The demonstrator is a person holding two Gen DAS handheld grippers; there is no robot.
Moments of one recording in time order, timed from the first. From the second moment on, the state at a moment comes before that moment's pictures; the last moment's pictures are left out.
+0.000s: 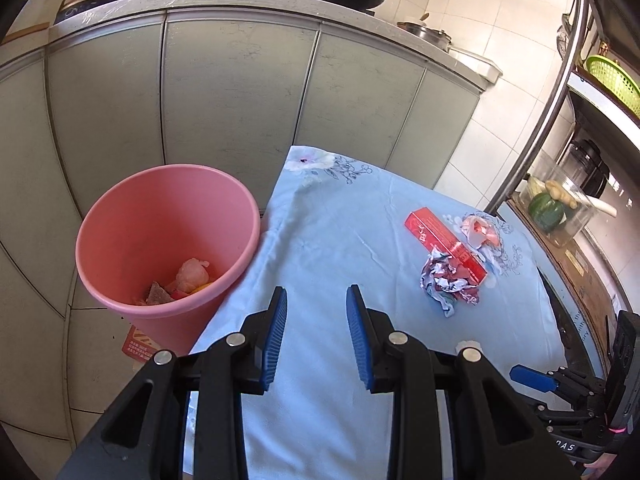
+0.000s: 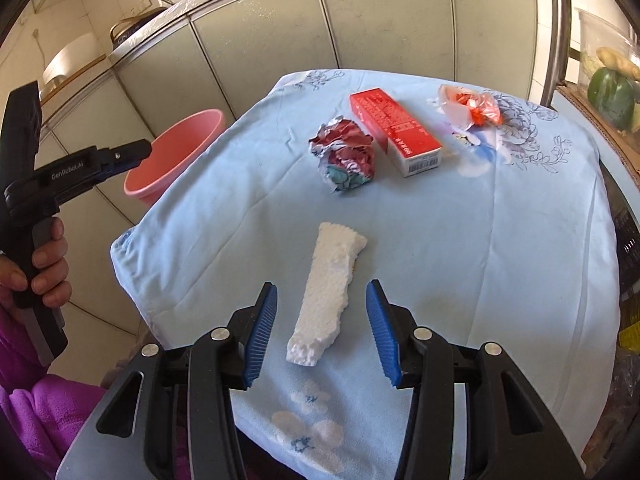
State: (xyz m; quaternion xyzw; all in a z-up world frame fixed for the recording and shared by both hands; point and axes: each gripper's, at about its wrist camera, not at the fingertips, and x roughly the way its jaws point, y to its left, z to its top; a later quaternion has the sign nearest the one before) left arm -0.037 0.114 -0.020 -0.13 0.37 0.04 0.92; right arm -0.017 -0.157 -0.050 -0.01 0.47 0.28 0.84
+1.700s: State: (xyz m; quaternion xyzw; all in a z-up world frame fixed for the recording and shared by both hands) left arm 0.082 -0.012 -0.068 -0.15 0.45 -0.06 0.88; right arm 0.034 -0.214 -0.066 0.05 0.41 0.20 0.89
